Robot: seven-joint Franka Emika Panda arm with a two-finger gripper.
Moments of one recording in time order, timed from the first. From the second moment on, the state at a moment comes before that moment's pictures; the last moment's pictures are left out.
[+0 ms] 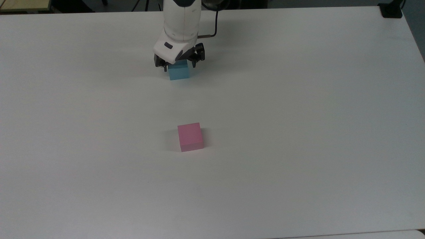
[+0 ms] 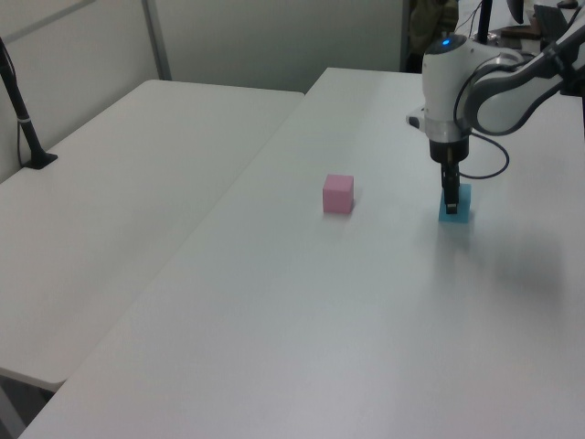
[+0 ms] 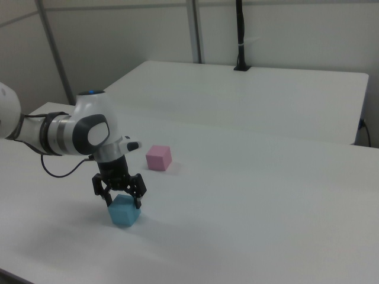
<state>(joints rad) 0.04 0.08 0.02 -2.24 -0.15 2.21 -0.11</state>
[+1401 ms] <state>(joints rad) 0.05 0.06 0.02 -1.85 -0.13 1.87 -0.16</state>
